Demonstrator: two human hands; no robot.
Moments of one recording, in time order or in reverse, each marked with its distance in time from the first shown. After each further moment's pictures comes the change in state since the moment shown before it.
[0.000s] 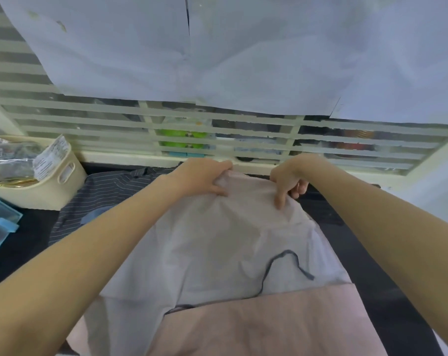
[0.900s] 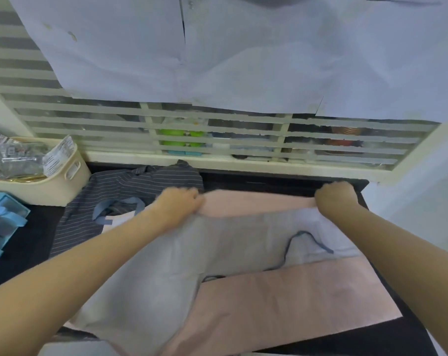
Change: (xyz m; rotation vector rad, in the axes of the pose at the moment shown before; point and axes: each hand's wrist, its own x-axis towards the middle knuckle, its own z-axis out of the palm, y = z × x) left_hand -0.069 0.021 0.039 0.510 -0.168 -0.063; right_hand -0.011 0.080 0.095 -0.561 0.380 0.424
